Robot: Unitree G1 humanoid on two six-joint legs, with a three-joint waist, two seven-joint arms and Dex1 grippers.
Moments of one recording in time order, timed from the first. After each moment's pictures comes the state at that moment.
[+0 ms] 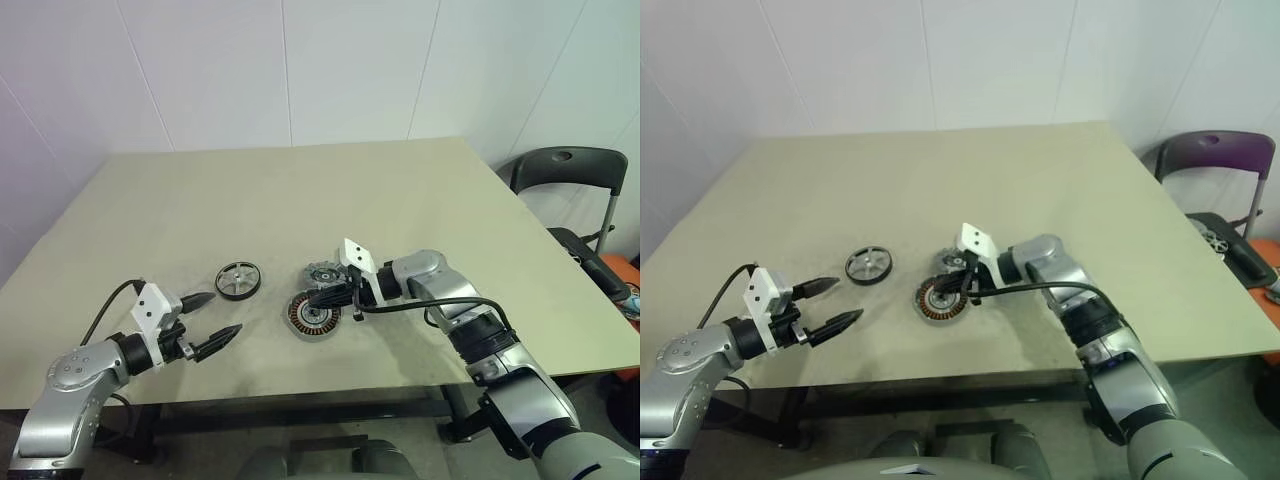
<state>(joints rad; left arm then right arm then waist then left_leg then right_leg) 0.15 0.62 0.23 -0.25 -0.43 0.29 -0.91 -0.68 -0.36 0.37 0.34 0.17 0.41 1.27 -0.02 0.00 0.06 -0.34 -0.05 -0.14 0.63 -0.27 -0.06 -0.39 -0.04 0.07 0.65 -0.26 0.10</state>
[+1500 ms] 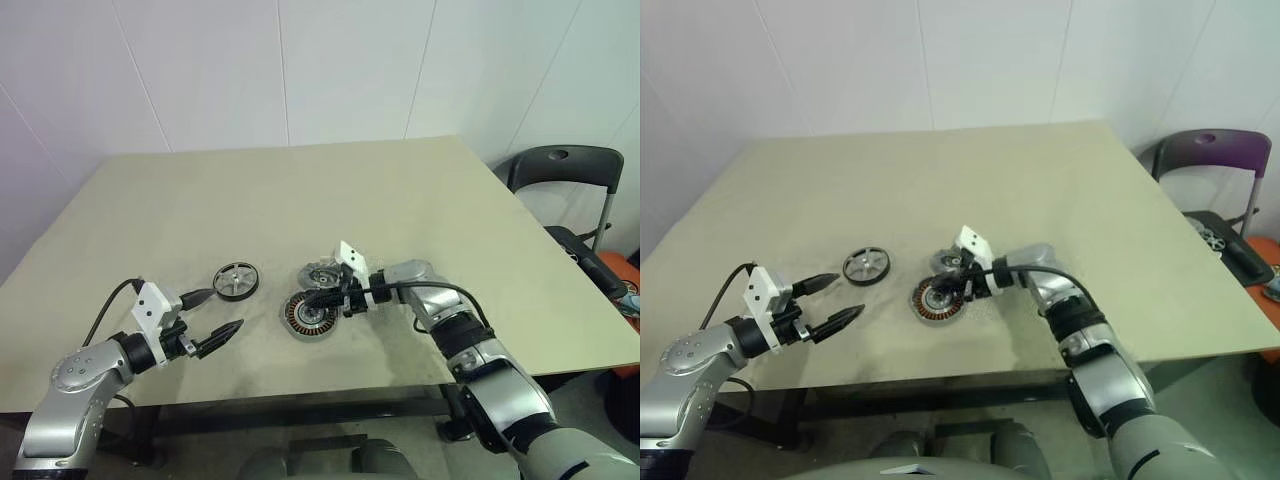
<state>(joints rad) 0.15 0.61 0.22 -0.24 -0.44 0.25 -0.88 -0.72 -0.26 0.34 0.60 0.10 0.33 1.22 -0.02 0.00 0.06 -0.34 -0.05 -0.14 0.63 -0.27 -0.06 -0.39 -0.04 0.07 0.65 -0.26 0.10</state>
